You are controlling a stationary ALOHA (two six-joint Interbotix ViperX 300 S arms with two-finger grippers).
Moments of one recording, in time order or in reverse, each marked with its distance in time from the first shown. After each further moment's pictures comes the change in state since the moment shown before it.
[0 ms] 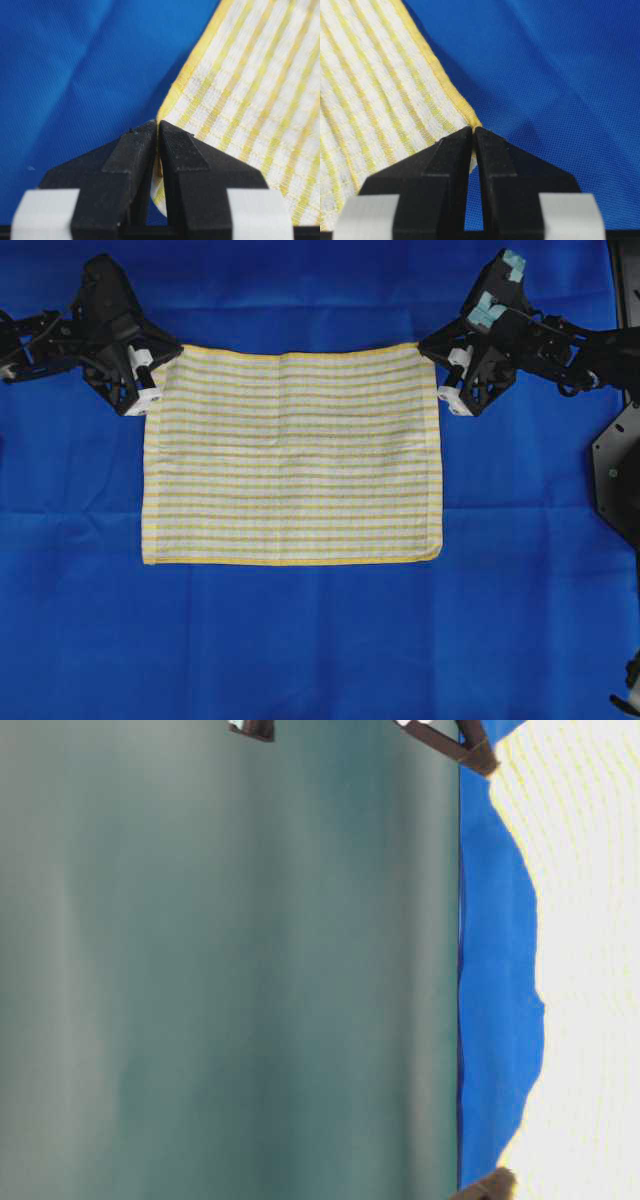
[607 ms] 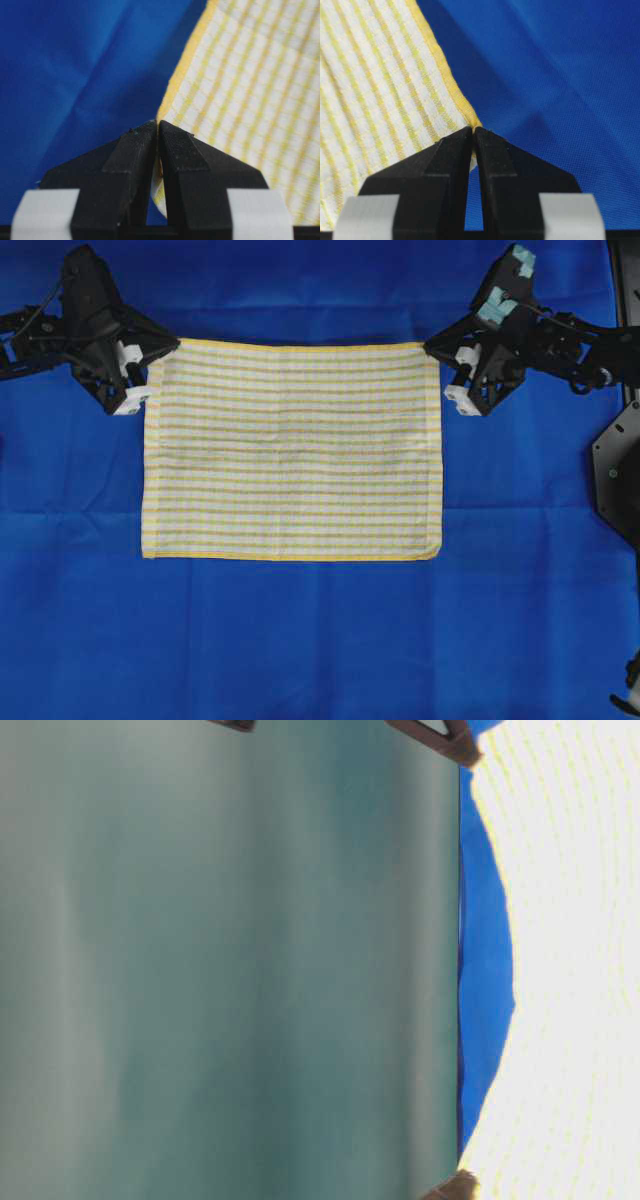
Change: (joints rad) left arm -0.034 -0.129 0.017 0.000 0.054 -0.003; right arm 0.002 -0.095 0.003 0.017 0.092 0.000
